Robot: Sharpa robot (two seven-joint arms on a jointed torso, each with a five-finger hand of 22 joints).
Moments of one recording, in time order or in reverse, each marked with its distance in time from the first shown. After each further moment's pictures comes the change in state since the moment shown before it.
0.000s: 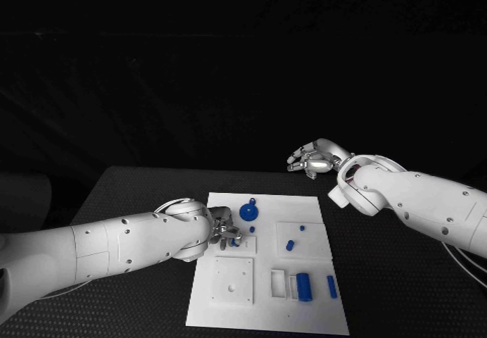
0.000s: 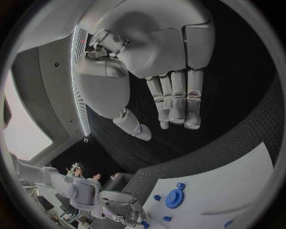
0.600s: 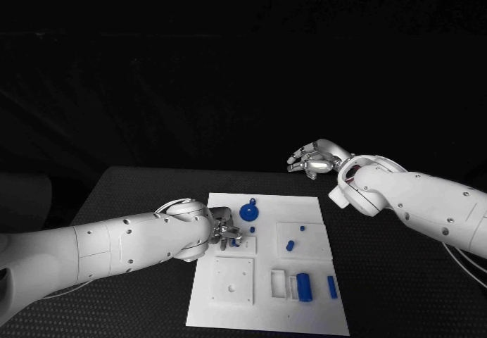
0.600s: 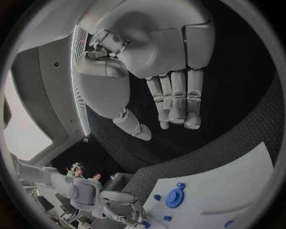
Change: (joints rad) left arm -0.003 0.006 0.001 -0.010 -0.003 0.002 0.001; left_hand -0.004 0.004 0.000 0.000 -0.012 0.002 0.002 0.001 0.005 -0.002 -0.003 0.000 0.002 0.002 -0.003 0.000 0.000 0.000 0.000 0.000 0.000 0.000; right arm 0.000 0.001 0.000 0.000 0.000 0.002 -0.001; right_hand 0.000 0.000 0.000 0.000 0.003 0.002 -0.002 0.004 0.000 0.000 0.000 0.000 -0.002 0.000 0.000 0.000 -0.001 0.000 0.000 0.000 0.000 0.001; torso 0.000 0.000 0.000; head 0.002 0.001
